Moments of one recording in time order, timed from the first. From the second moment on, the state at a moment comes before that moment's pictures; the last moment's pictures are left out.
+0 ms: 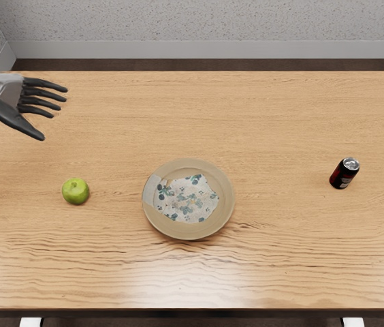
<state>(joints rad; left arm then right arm) -1.17 0.95 -0.18 -1.06 0.29 -0.61 0.14 -0.03 0.00 -0.03 0.23 0.10 -0.01 0.07</state>
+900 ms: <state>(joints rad) -1.27 1.05 0.37 -1.69 0.52 0.36 0.14 -0.04 0.00 -0.04 0.23 0.10 -0.02 0.07</state>
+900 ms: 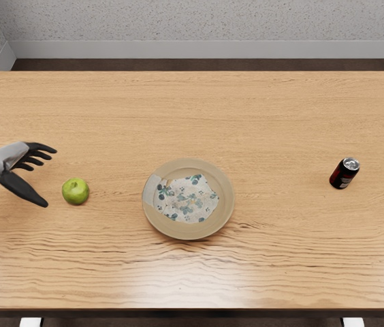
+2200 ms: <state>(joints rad) -1.46 0.79 0.68 -1.68 0.55 0.45 0.20 -0.04 0.00 -0.04 0.23 0.10 -0.02 0.07</state>
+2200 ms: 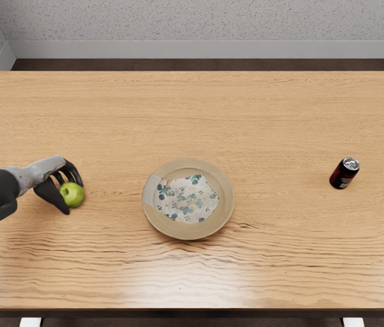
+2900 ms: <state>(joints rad) -1.62 0.70 0.68 -1.68 0.52 0.44 0.20 -0.04 0.00 -0.04 0.23 0.10 -0.02 0.07</state>
